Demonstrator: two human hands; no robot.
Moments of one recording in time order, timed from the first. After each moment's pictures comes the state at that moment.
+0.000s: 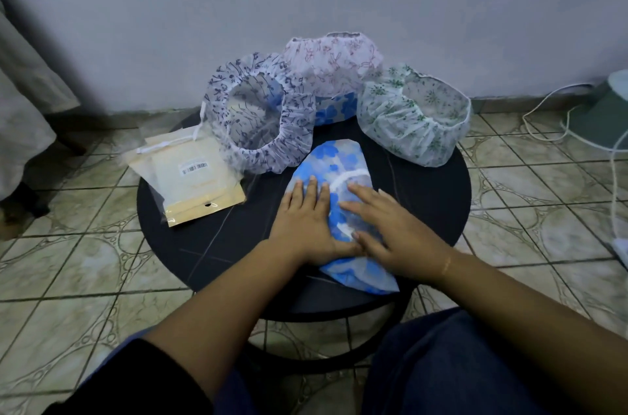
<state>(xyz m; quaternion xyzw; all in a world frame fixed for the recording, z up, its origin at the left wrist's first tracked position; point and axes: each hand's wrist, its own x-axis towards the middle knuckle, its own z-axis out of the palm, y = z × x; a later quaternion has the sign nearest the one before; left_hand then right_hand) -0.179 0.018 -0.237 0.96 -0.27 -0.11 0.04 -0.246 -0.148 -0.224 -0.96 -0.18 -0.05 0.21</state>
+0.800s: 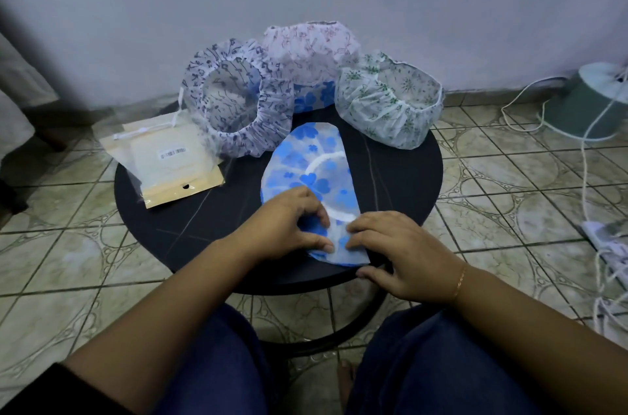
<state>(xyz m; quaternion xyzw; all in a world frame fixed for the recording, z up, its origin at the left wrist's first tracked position) -0.203 0.038 -0.228 0.86 -0.39 -0.08 0.31 -0.307 -0.174 -0.242 -0.95 -0.26 -0.11 0.15</state>
